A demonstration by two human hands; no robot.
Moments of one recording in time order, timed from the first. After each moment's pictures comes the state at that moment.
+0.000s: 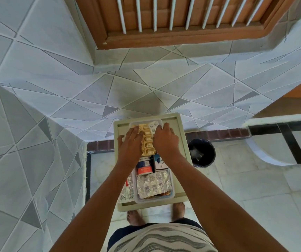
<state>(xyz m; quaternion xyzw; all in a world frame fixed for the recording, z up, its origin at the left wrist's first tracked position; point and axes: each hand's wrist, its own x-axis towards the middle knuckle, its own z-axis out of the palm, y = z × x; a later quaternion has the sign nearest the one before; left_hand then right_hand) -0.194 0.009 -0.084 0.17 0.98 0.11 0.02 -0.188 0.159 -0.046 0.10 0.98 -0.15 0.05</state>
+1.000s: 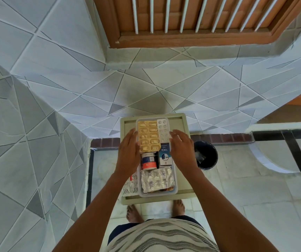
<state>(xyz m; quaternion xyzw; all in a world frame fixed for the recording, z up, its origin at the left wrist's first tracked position) -0.154 -0.022 -0.086 0.11 0.93 0.35 -0.02 -0.134 0.199 -0.073 0.03 0.97 -0.23 -0.10</state>
